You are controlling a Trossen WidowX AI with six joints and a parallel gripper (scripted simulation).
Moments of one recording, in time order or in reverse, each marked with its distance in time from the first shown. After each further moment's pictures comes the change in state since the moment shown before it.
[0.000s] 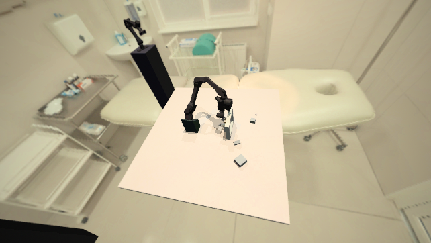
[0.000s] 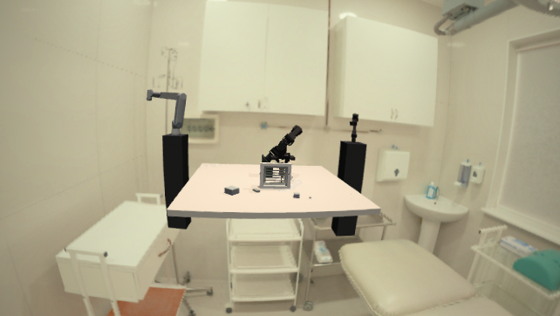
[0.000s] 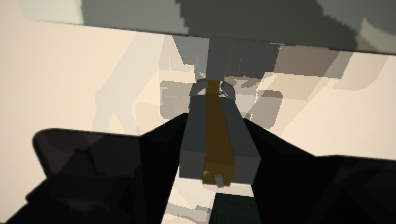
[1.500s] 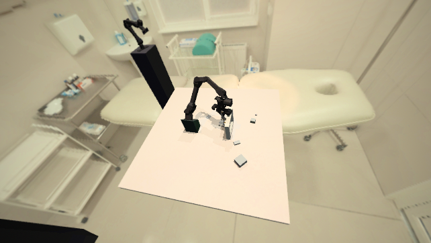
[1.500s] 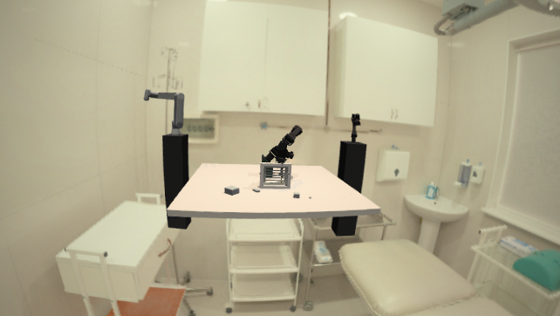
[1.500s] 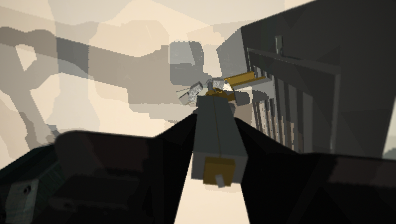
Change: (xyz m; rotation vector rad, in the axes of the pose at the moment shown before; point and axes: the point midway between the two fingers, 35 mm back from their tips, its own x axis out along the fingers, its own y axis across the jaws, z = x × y) arm 0.000 0.001 -0.001 -1.204 -0.002 0.003
